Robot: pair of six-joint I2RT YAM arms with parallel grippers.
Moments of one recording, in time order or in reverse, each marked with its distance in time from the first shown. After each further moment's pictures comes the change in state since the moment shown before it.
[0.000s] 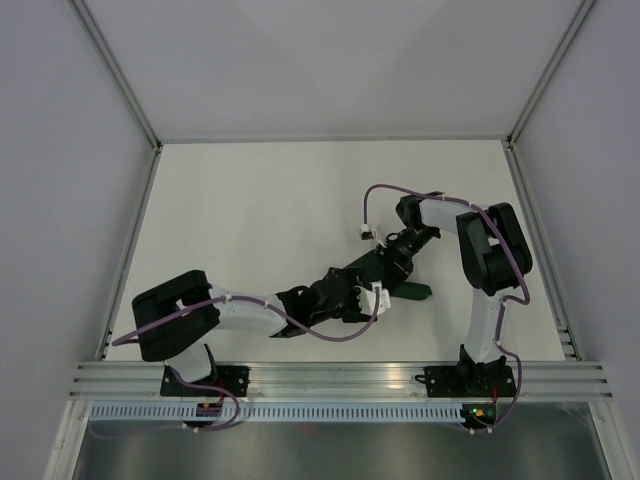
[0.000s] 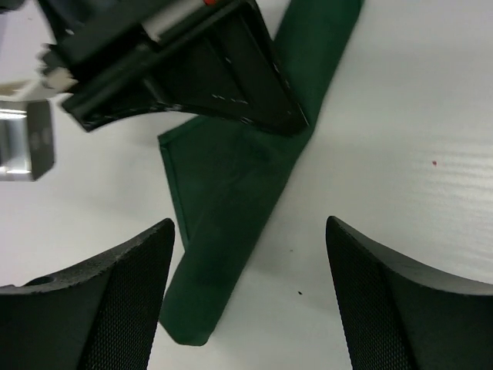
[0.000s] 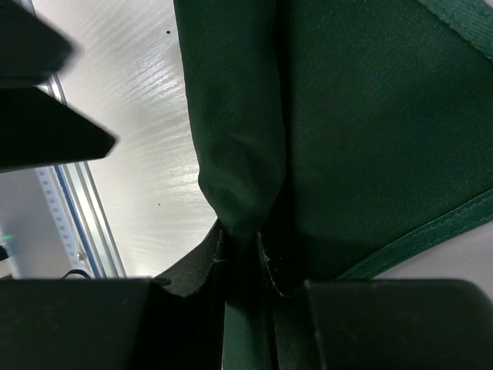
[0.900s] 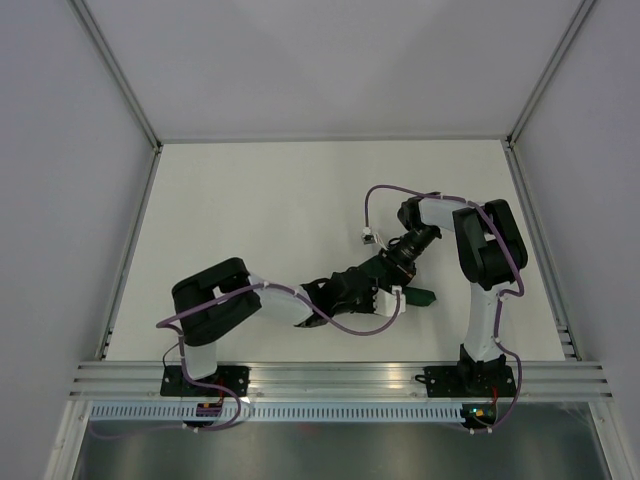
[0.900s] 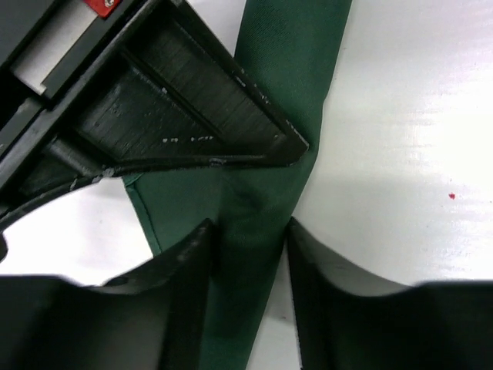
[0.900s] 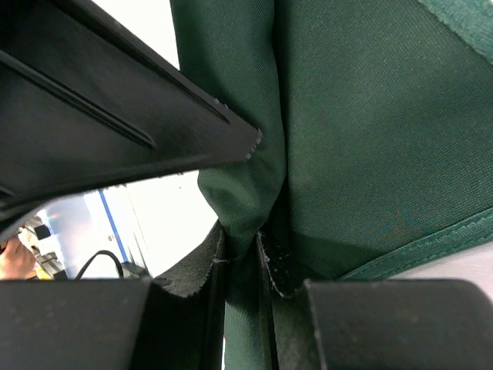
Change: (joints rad) left arm 0.025 0.262 0.159 -0.042 0.121 0.136; right arm -0.019 0.058 0.024 -0.121 -0.013 -0.037
